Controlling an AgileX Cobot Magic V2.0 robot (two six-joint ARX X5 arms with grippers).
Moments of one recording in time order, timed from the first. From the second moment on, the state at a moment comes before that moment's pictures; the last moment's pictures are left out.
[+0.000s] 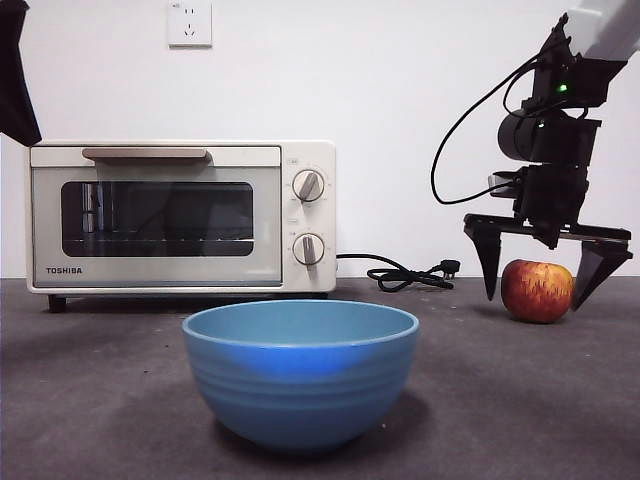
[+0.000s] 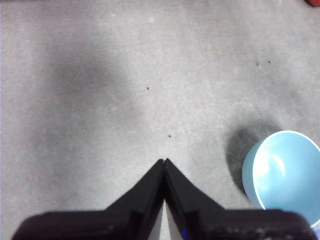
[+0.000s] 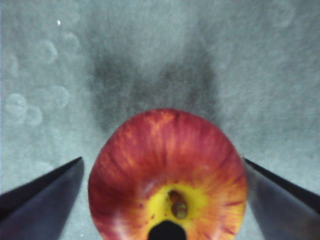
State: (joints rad) left arm -0.24 1.08 1.00 -0.85 0.22 -0.12; right arm 0.11 2.20 1.83 -0.92 -0.05 0.16
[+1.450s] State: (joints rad) left arm -0.25 1.08 1.00 -0.93 0.22 -0.12; right arm 0.78 1.74 1.48 -1.04 -0.05 0.09
